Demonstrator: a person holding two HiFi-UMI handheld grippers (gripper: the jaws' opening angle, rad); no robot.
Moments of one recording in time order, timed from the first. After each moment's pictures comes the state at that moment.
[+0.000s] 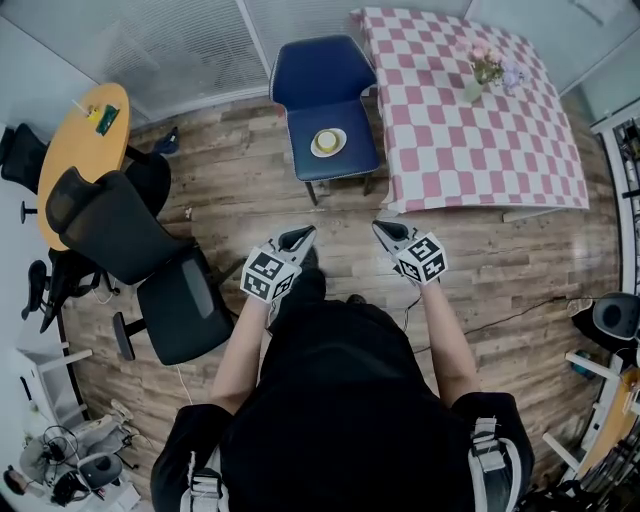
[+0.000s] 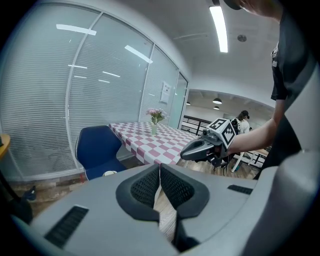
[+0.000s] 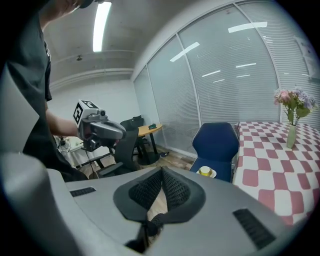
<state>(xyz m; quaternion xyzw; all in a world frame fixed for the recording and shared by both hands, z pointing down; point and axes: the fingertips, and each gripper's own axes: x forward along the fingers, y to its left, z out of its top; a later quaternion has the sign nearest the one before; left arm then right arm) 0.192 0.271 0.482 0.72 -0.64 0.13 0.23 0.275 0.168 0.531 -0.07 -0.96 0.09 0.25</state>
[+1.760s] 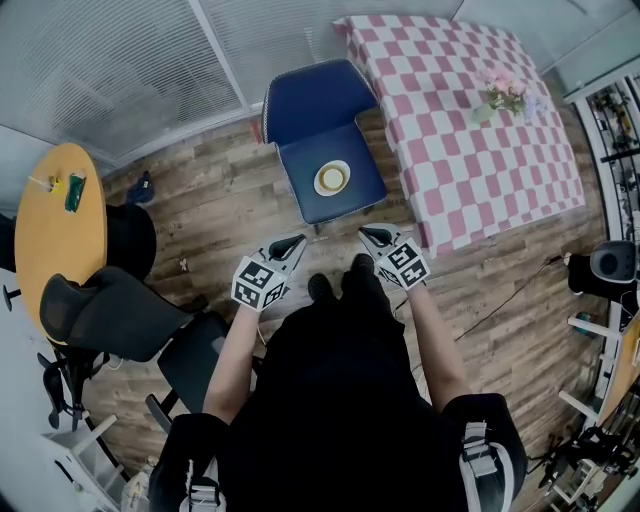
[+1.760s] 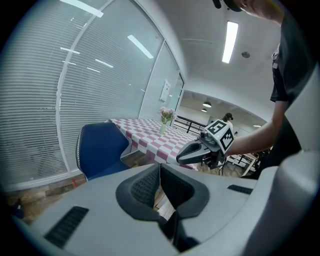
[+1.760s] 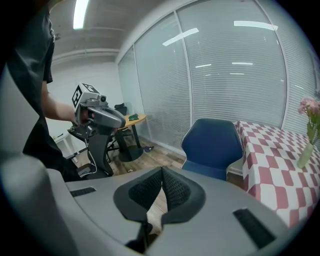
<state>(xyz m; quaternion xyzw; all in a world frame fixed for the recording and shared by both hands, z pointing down) -0.103 0.195 0.518 0.78 -0.56 0.11 0.26 -0.009 0.113 0.574 0.01 -0.95 0.06 0.32</state>
